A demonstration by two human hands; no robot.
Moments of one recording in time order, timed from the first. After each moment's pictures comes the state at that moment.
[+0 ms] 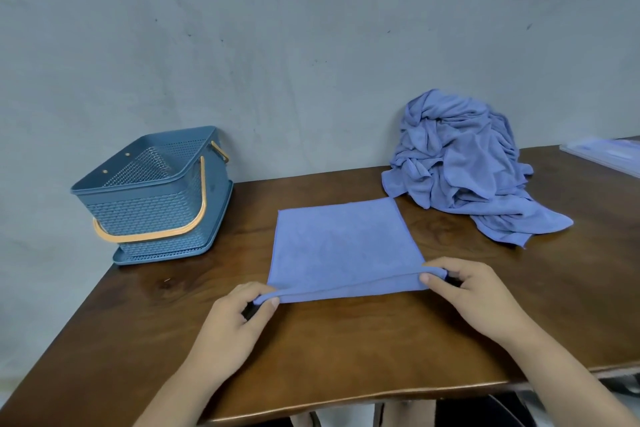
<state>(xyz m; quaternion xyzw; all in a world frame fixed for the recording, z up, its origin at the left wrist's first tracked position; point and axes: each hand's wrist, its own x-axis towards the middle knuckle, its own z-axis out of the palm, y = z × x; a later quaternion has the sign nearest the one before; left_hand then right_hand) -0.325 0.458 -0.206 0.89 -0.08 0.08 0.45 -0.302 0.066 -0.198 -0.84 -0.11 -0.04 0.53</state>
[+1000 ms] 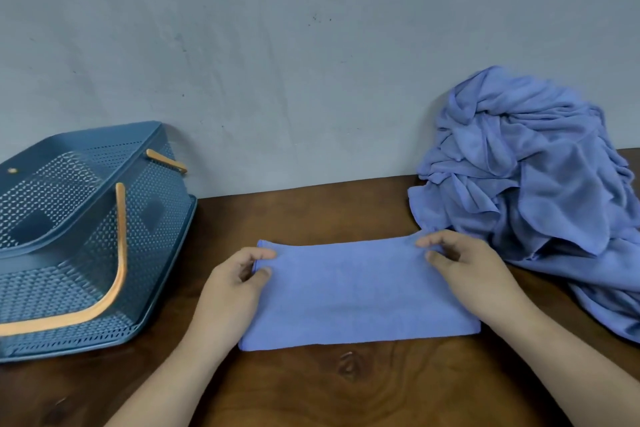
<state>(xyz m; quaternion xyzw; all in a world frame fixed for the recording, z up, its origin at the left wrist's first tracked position) -0.094 0.439 -0.209 0.85 0.08 0.06 0.52 -0.070 0.094 -0.225 -0.87 0.03 -0.05 0.49</state>
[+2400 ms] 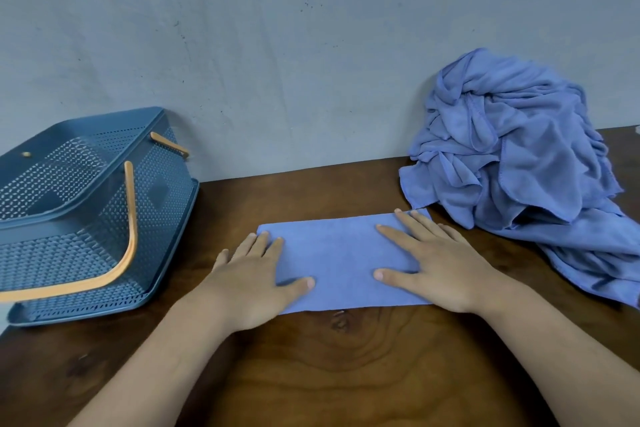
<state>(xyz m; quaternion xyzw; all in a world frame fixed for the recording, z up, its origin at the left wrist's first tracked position) -0.119 0.422 -0.179 0.98 -0.05 -0.17 0.04 -0.096 0.104 -0.218 -0.98 -0.15 0.07 0.12</state>
